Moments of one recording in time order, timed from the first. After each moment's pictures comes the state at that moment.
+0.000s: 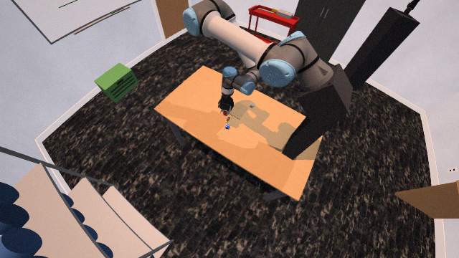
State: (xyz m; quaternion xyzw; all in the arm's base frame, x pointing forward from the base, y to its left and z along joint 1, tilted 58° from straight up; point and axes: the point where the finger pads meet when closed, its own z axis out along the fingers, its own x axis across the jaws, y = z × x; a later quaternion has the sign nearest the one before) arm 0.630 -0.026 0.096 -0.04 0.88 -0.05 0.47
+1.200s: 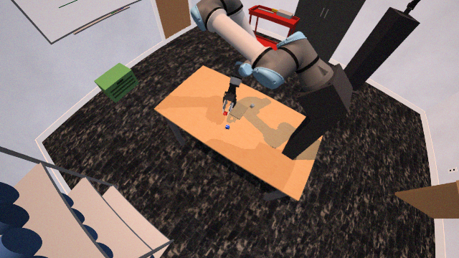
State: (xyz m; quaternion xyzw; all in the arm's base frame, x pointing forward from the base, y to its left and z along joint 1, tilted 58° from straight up) arm 0.632 -0.028 0.095 -0.20 0.84 0.25 0.43
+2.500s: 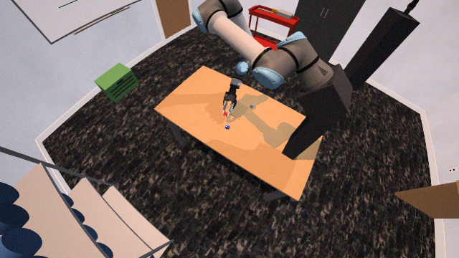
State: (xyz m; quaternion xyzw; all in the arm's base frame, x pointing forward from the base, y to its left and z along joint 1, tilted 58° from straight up) arm 0.641 -0.032 0.090 -0.23 0.83 0.31 0.42
